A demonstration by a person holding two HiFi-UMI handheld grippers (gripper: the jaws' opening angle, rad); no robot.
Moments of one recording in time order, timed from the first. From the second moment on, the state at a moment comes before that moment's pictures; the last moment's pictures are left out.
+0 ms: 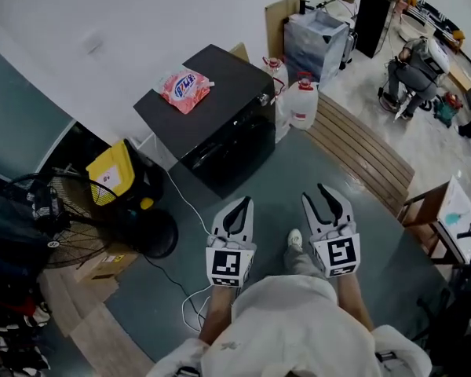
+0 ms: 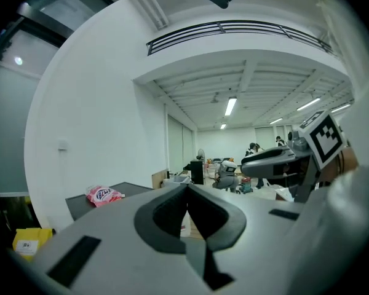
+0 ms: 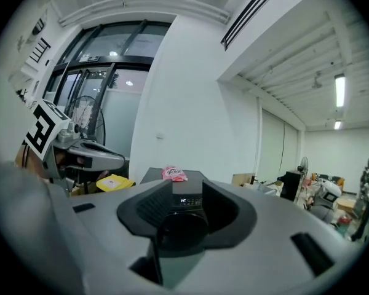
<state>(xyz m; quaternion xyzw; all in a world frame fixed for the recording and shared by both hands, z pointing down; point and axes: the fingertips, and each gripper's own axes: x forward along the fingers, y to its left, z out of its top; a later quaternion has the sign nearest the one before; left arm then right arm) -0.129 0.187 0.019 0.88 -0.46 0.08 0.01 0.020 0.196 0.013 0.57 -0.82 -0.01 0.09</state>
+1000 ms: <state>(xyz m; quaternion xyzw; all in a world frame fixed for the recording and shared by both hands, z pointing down) -0.032 0.015 0.060 0.84 -0.52 0.12 0.04 0.103 0.000 0.063 0.48 -0.87 0.02 0.11</state>
